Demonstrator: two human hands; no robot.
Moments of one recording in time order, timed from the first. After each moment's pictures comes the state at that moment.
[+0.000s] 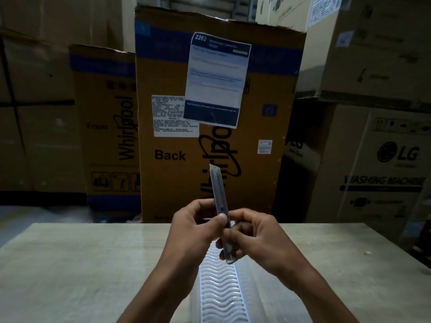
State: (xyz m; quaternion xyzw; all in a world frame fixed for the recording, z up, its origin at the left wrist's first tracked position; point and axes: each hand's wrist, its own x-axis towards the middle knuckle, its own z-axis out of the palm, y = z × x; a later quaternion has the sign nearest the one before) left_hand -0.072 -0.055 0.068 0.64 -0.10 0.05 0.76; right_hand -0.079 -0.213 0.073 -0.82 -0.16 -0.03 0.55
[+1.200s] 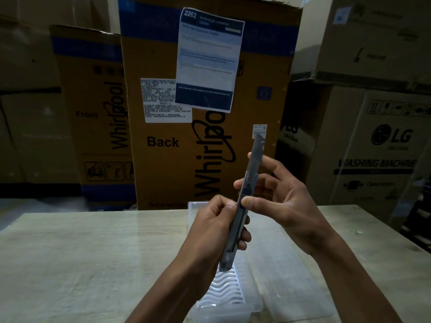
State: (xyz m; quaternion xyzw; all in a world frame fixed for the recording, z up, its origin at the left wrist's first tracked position) left_hand -0.090 -0.086 0.065 0.62 -0.14 -0.08 0.76; right_hand -0.075 -0.257 0.086 -0.78 -0.23 -0.15 0.56
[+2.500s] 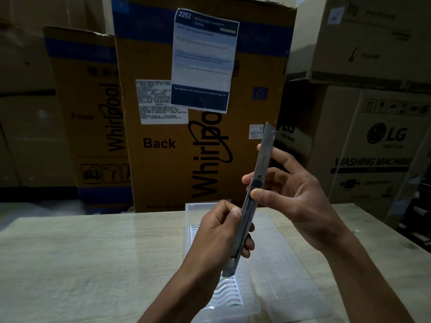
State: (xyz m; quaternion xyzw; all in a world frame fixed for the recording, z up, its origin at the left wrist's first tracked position) left_hand -0.093 -0.097 0.057 0.64 -0.18 -0.07 0.75; right_hand -0.081 -0.270 0.098 -0.78 -0.22 -0.19 0.55
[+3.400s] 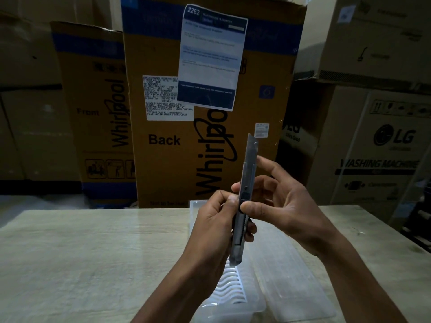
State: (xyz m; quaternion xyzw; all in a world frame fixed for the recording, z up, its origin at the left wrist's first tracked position) left_hand -0.090 -0.089 0.064 0.59 -0.16 -0.05 0.79; right_hand -0.077 -0.253 0.088 -0.82 -0.23 -0.14 0.51
